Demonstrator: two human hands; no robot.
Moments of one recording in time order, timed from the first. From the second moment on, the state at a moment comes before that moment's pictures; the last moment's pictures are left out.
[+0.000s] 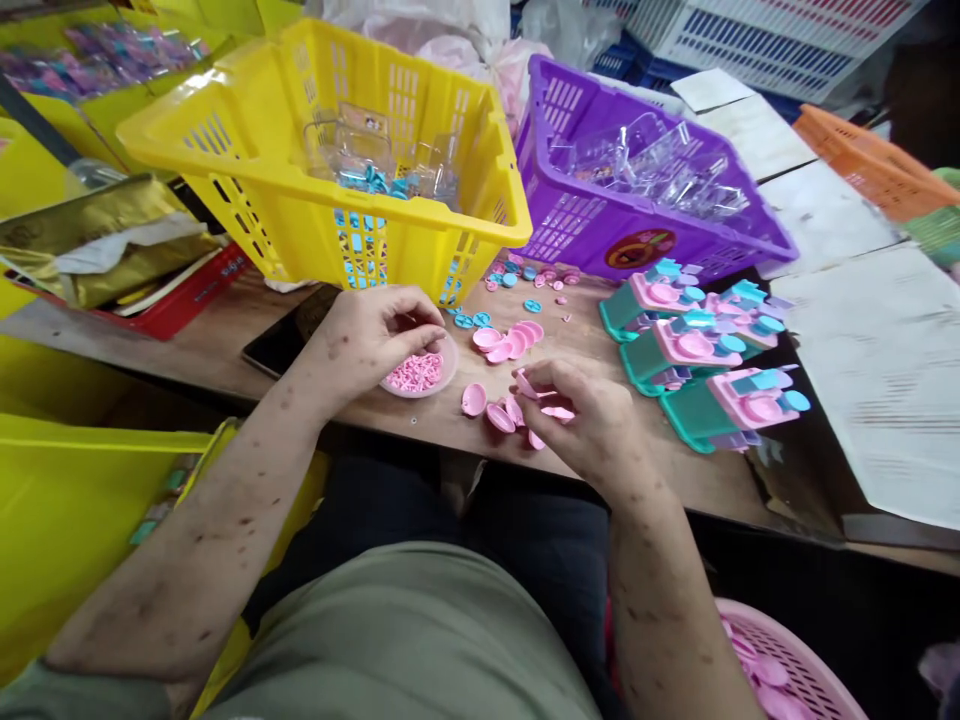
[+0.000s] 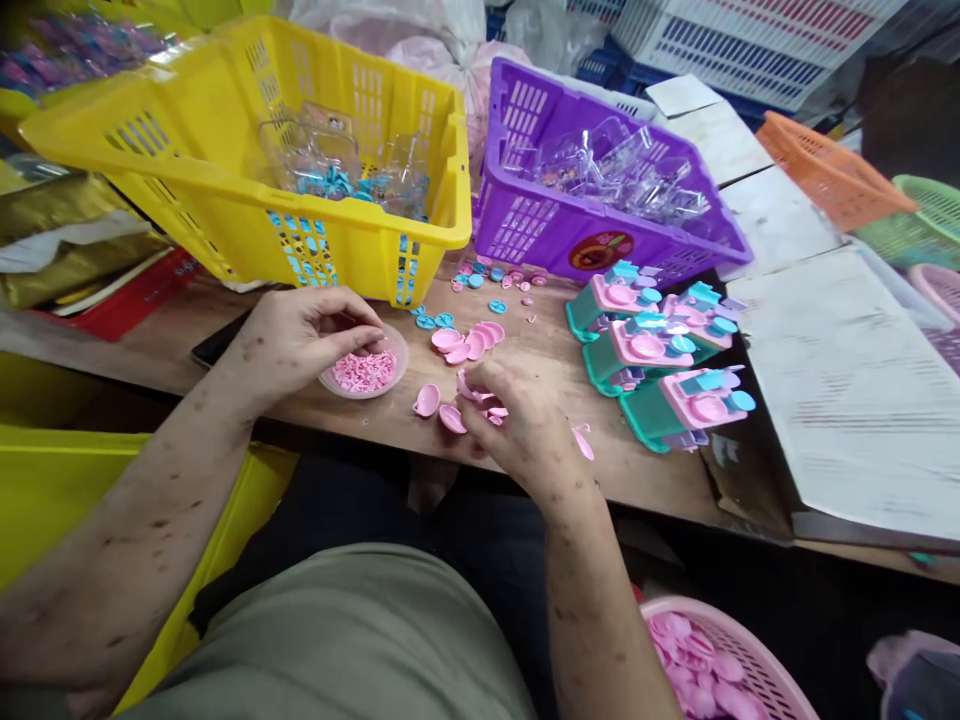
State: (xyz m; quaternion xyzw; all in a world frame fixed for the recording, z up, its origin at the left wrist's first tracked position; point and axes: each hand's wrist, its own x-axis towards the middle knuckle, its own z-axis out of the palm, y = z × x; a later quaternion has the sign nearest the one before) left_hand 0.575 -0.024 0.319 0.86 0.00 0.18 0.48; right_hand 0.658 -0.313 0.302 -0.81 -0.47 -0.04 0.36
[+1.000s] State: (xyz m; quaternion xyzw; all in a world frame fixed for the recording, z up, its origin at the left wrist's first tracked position) left_hand 0.570 -0.014 0.317 0.96 0.04 0.17 0.22; right_hand 0.616 -0.318 0.275 -0.74 -0.43 -0.12 0.50
